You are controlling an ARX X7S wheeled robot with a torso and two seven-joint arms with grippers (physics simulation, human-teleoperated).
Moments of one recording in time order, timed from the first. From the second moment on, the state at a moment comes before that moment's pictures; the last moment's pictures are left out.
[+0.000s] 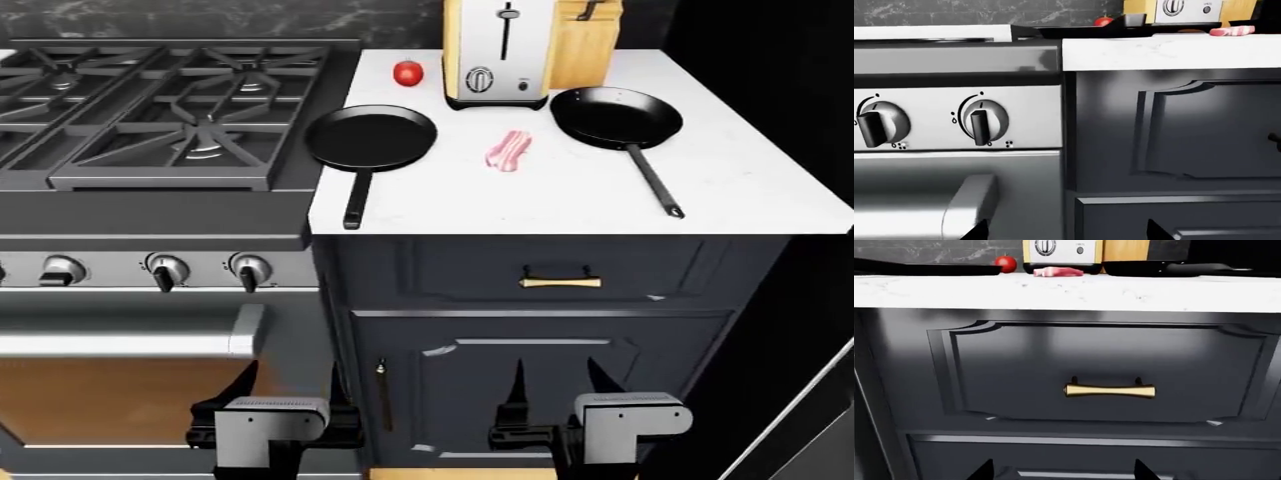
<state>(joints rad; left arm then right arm) -0.01 -0.15 0.19 0.00 -0.14 0.00 -0.18 0.02 0.15 -0.18 0.01 0.15 0.01 0.16</state>
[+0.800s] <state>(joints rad) -0.02 -0.17 0.22 0.00 -0.16 0.00 -0.20 0.03 0.17 -0.21 0.01 0.17 0.01 0.19</state>
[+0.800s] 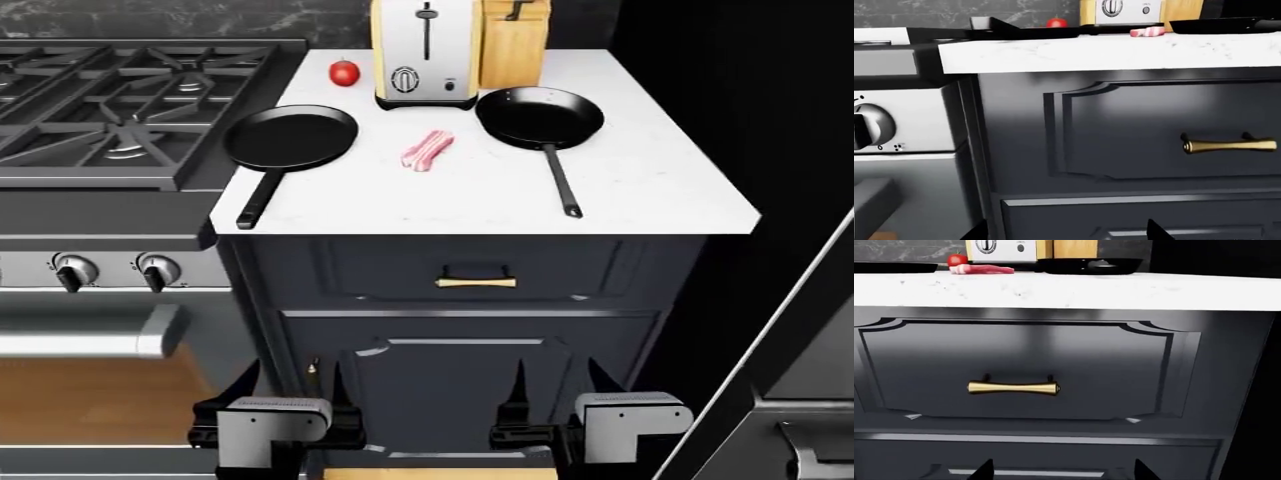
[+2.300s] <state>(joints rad) -0.09 -0.27 0.21 0.42 -0.29 -0.34 -0.31 0.04 0.27 -0.16 -0.43 0.36 0.28 0.32</state>
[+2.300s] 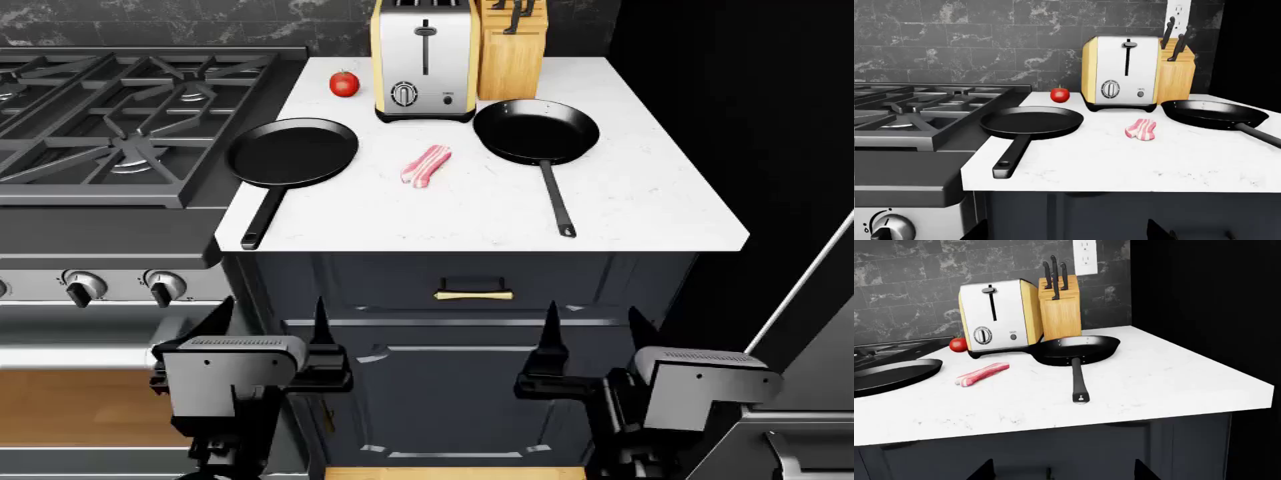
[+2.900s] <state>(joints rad) -0.81 -0.36 -0.10 0.68 -1.06 -1.44 -0.57 0.82 0.48 0.04 -0.81 1.29 1.24 0.86</state>
